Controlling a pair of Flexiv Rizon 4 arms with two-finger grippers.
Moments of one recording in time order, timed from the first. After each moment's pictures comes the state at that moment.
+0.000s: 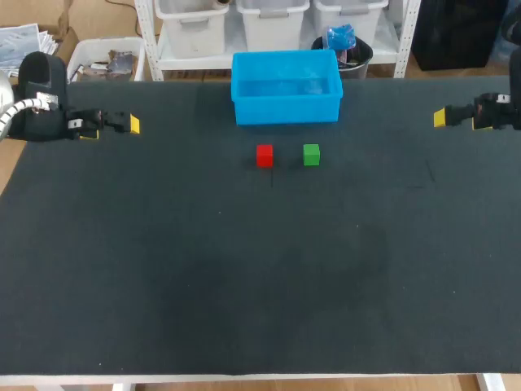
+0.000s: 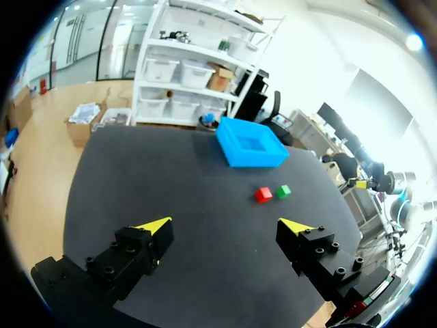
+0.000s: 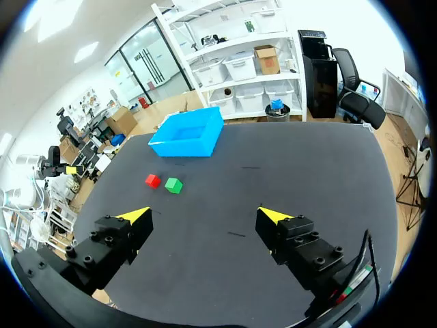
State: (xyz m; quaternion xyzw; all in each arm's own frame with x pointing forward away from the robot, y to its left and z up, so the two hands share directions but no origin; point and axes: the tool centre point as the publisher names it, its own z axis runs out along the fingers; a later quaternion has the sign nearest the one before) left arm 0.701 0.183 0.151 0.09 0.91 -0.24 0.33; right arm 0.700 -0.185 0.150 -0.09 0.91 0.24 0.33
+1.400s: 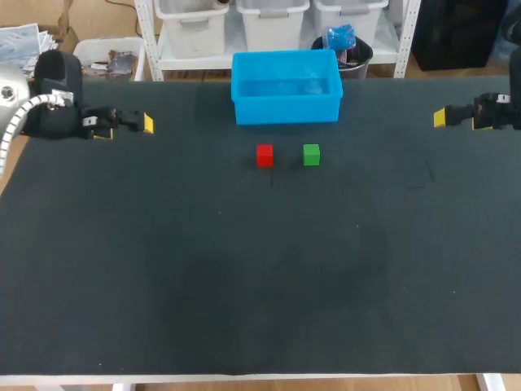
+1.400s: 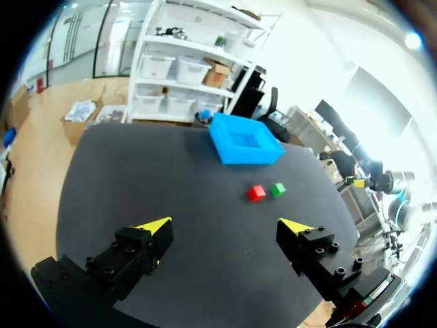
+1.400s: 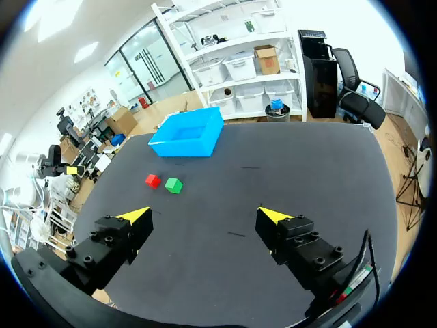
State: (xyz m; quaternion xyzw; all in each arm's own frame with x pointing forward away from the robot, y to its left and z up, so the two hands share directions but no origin) left arm 0.702 0.160 0.149 0.09 0.91 -0.25 0.31; right arm 0.700 -0.185 0.150 -0.09 0.91 0.24 0.33
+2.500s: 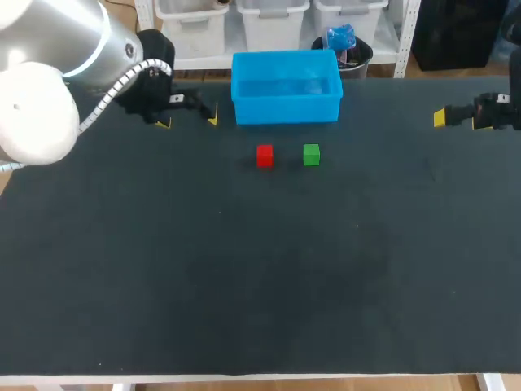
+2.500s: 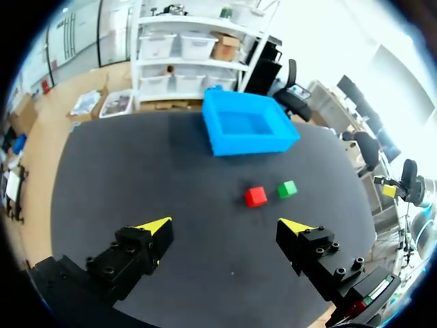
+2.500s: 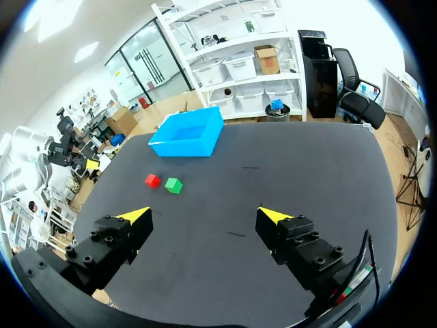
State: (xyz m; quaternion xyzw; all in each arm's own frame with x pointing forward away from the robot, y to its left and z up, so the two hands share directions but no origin) left arm 0.751 0.075 0.125 0.09 0.95 -0.16 0.24; right arm 0.700 -0.185 0.150 -0.09 0.91 0.24 0.33
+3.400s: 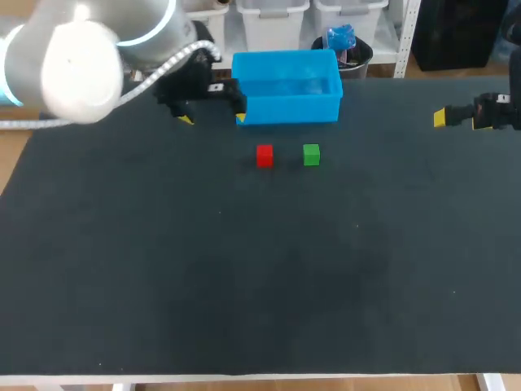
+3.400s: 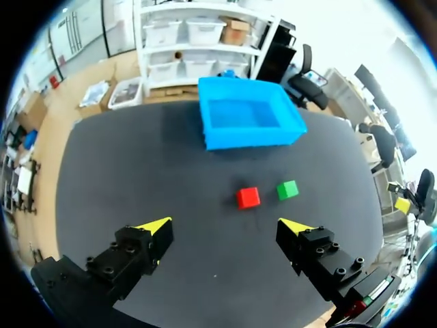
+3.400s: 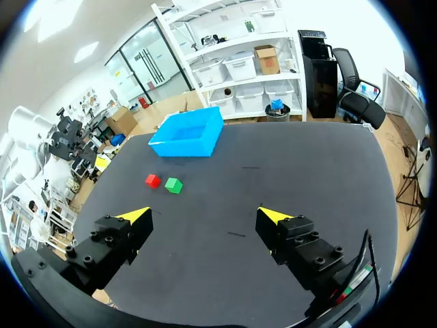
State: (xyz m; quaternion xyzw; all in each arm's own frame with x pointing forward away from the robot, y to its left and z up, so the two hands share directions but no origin) left arm 0.765 0.029 0.121 0.08 0.97 -0.11 0.18; right arm 0.700 -0.185 0.150 -0.09 0.91 0.24 0.33
